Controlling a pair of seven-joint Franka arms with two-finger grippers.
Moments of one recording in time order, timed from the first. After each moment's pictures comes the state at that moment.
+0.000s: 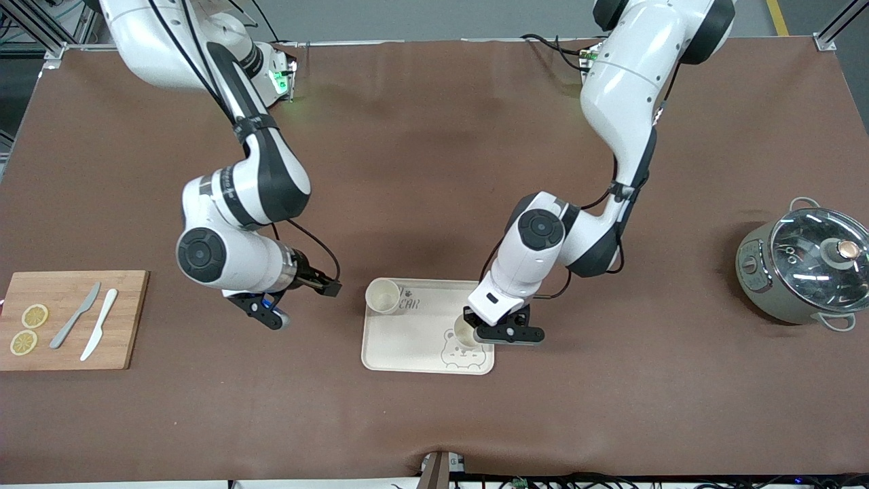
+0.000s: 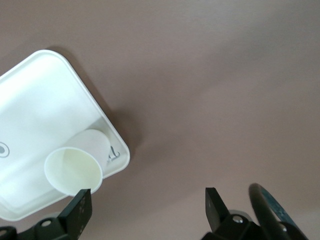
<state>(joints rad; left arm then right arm) -0.52 0.80 -0.02 -1.31 0.03 2.48 -0.53 0.41 0.60 -0.06 -1.44 0.26 1.91 0.81</state>
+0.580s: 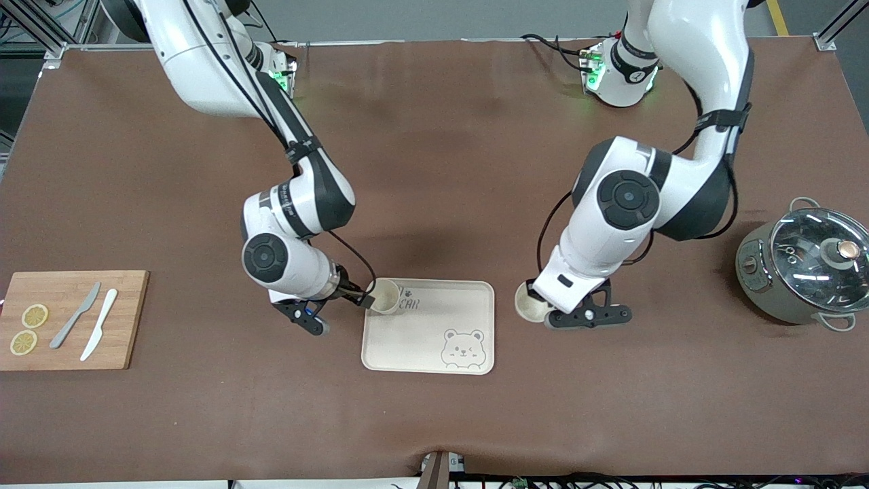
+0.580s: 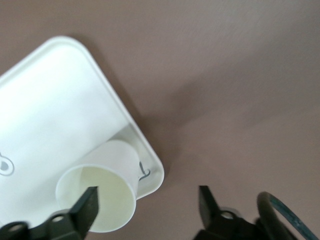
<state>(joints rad) -0.42 0.53 -0.02 -1.35 0.03 1.94 -0.52 0.50 0.71 -0.06 -1.44 0.26 2.10 0.89</state>
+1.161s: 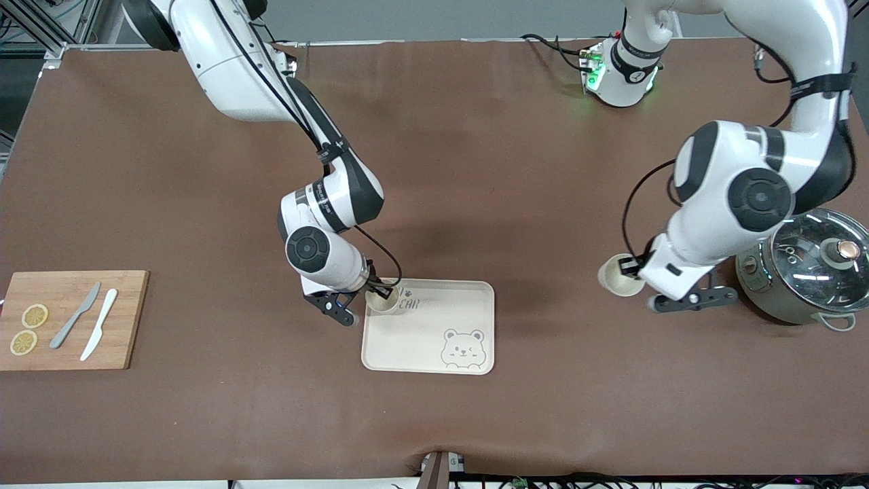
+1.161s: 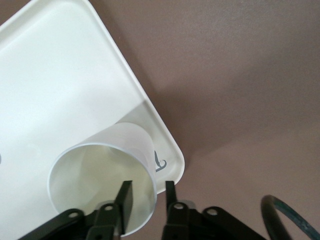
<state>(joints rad) -0.19 0.32 -0.01 -1.66 0.04 1.92 -0.33 0.56 0.75 -0.06 -1.46 0.26 2.19 0.94</state>
